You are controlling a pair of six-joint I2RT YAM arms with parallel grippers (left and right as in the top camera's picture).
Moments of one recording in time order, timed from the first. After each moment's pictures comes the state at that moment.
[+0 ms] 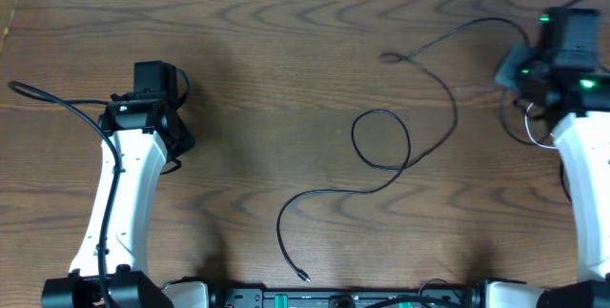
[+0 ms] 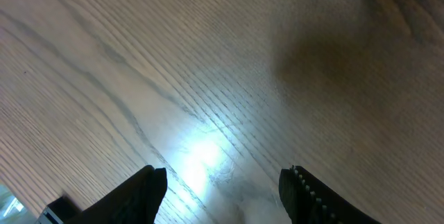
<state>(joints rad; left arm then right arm) 0.08 1.43 1.13 -1.06 -0.35 -0.54 -0.08 1.46 1.37 -0.81 0.08 0.42</state>
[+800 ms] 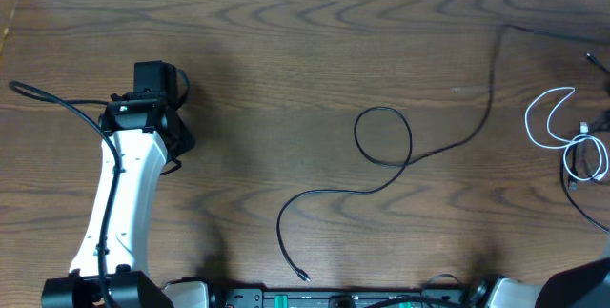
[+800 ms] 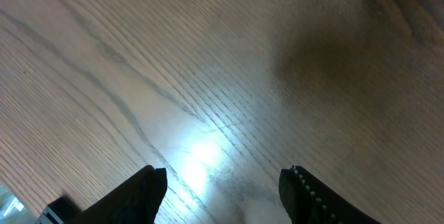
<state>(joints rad) 0.08 1.43 1.13 -1.06 -0.35 -0.54 -0.51 1.49 1.37 -0.74 0.30 0.60</state>
